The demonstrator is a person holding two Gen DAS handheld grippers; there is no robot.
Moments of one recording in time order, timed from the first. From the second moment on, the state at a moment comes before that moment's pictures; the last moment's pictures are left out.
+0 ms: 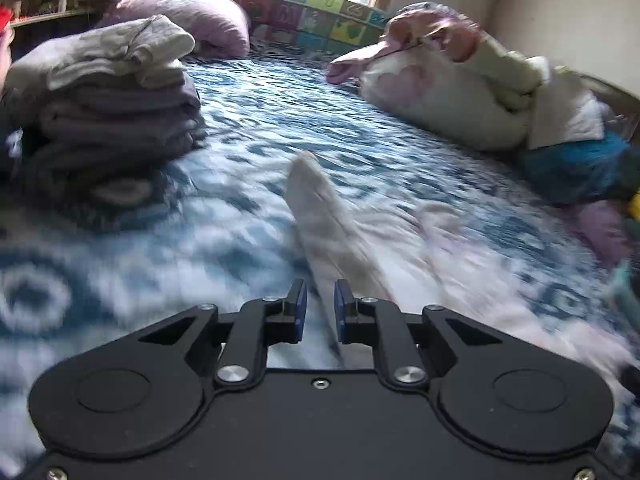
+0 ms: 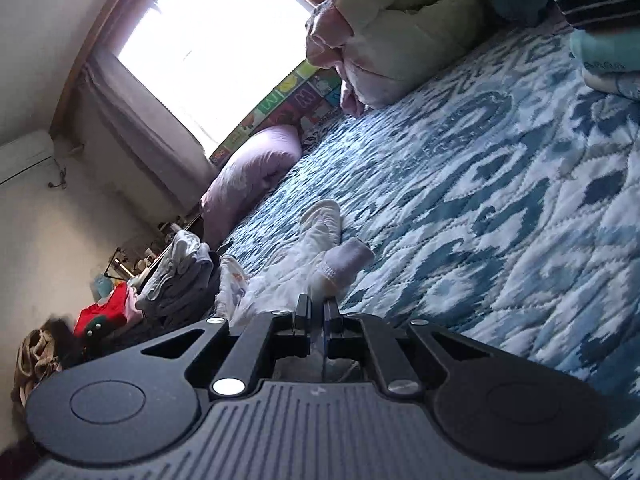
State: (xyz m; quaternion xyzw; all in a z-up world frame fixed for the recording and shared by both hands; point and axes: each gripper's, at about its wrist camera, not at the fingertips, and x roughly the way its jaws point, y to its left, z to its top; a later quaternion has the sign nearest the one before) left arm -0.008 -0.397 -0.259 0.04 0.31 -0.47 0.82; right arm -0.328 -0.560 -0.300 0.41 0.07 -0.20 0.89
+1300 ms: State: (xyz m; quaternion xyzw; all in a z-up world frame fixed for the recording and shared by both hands) left arm -0.019 -0.547 -0.278 0.29 0.28 -0.47 0.79; right arm -0.317 -0.571 -0.315 0.44 0.08 -0.18 0.88
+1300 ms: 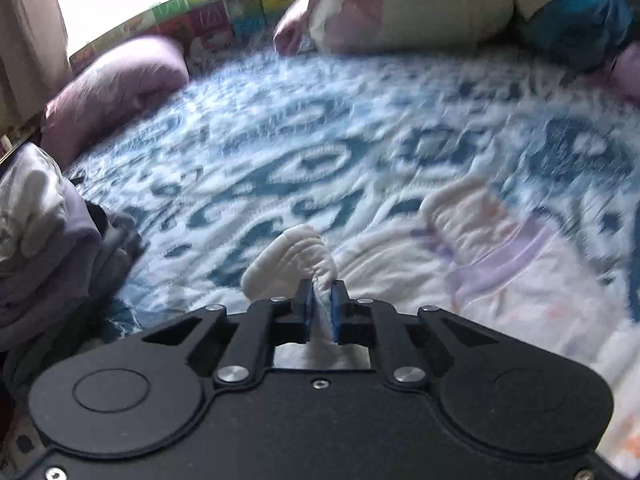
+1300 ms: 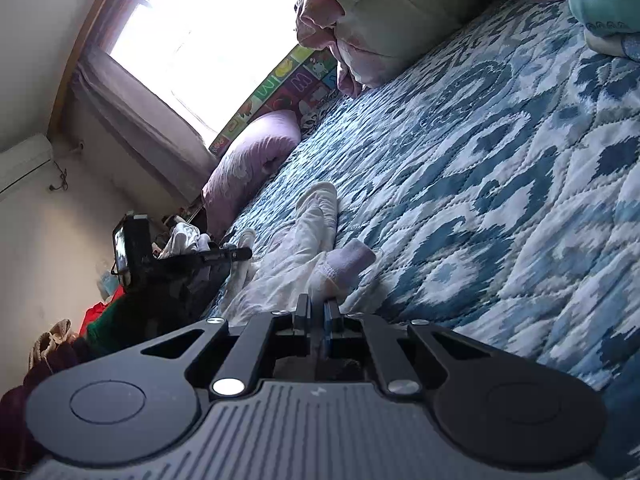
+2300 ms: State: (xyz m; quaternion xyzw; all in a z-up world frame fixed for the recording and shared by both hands) left arm -0.025 -0.526 -0.249 0.22 0.27 -0.47 0.81; right arm -0.321 -0.573 -0.312 0.45 0.06 -0.18 0.88
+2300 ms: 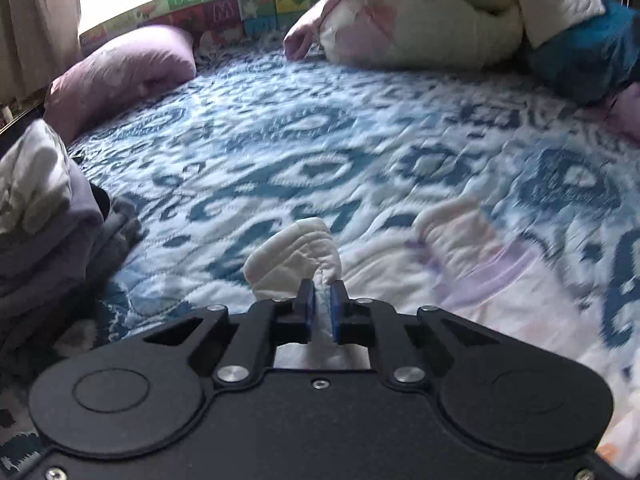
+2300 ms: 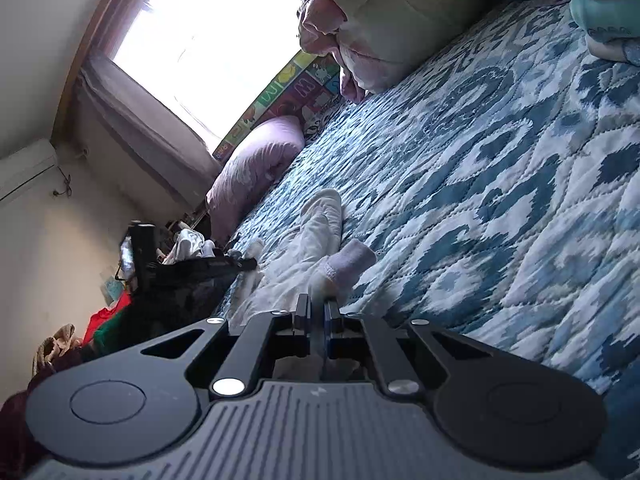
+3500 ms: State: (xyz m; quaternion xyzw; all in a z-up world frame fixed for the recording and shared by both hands) left arm 0.025 -0.561 -0.277 0.20 0.35 -0.53 0.74; right arm -0.316 -0.580 -0.317 0.45 0.07 -0.18 0.87
